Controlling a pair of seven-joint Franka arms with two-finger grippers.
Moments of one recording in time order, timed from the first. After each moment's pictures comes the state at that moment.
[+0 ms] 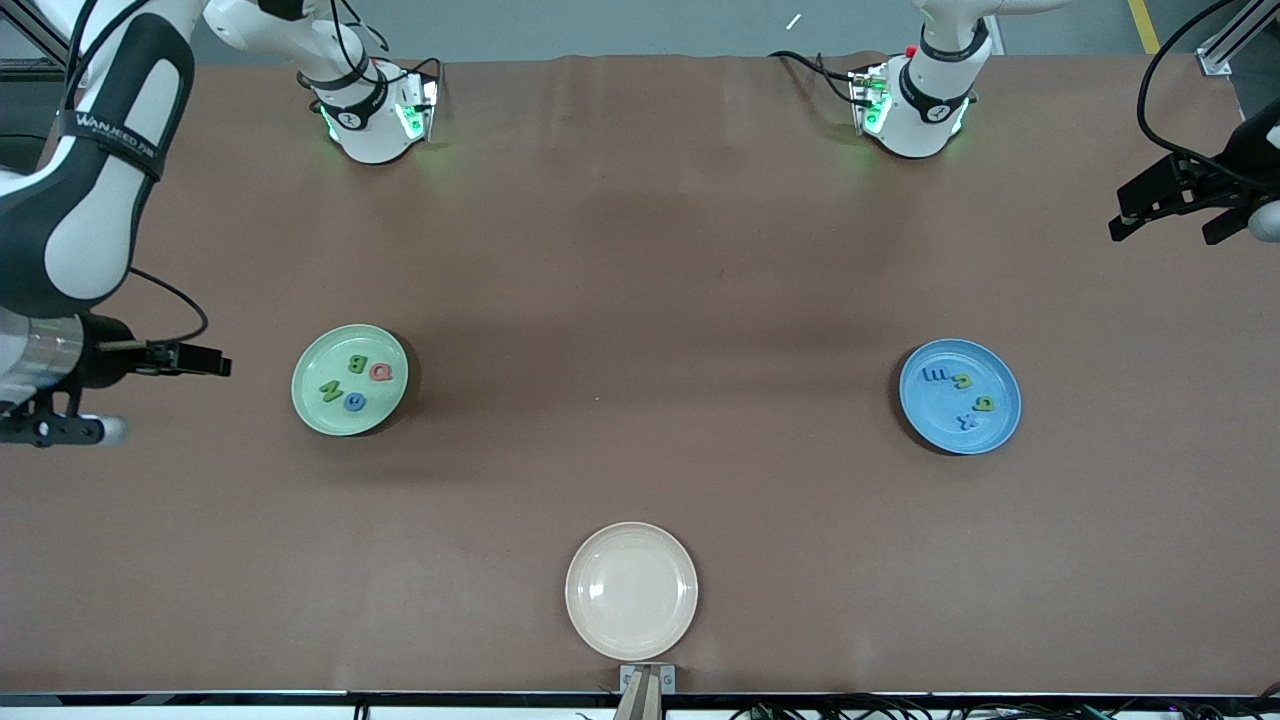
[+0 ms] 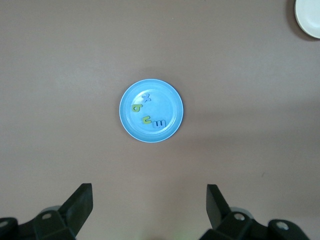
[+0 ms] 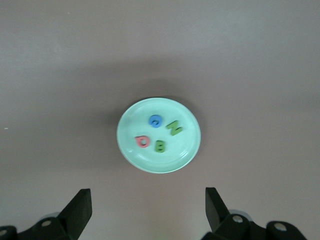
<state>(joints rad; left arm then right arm) 0.00 -0.06 -0.02 -1.56 -0.04 1.51 0.03 0.67 0.61 -1.05 -1.30 0.56 1.37 -0.25</state>
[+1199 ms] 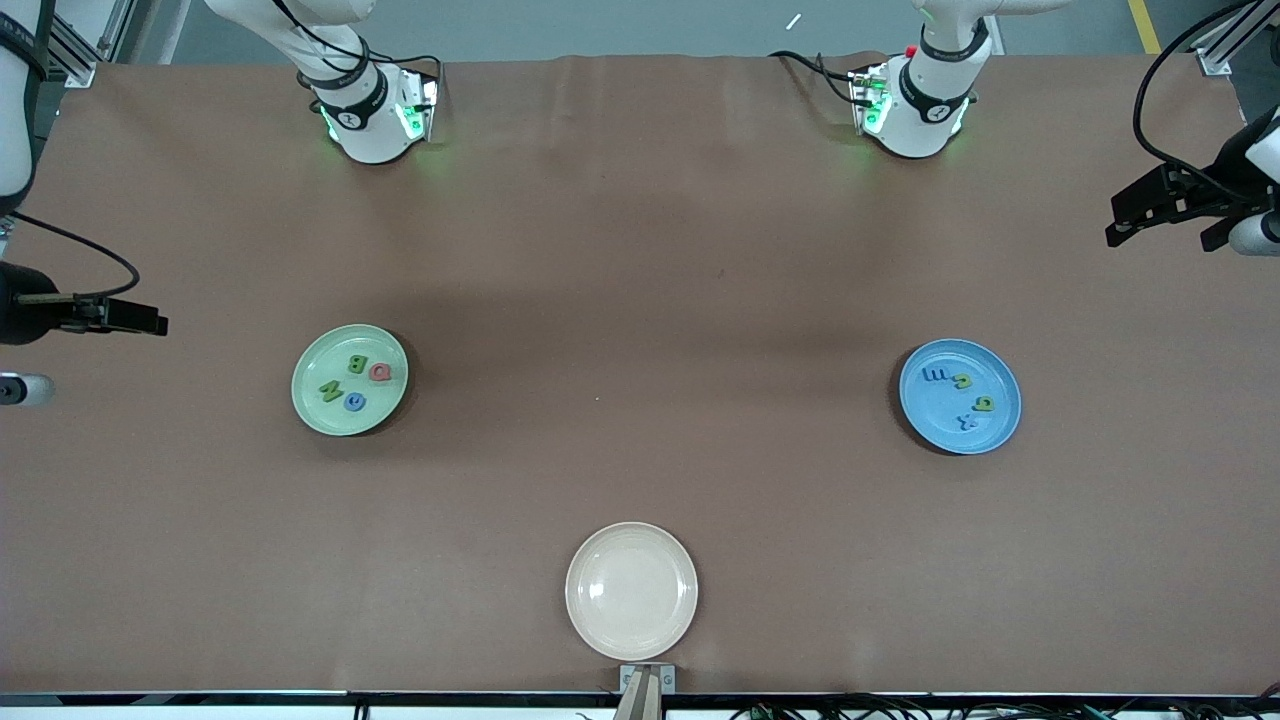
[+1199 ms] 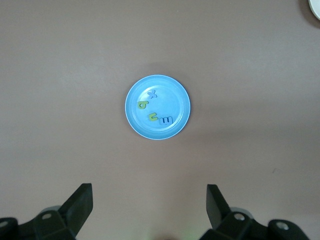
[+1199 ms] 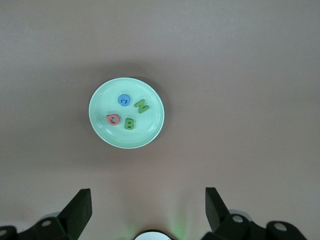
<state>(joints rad) 0.00 -0.04 -0.02 -1.56 -0.01 1.51 0.04 -0.04 0.28 -0.05 -1.32 0.00 1.37 -0.05</state>
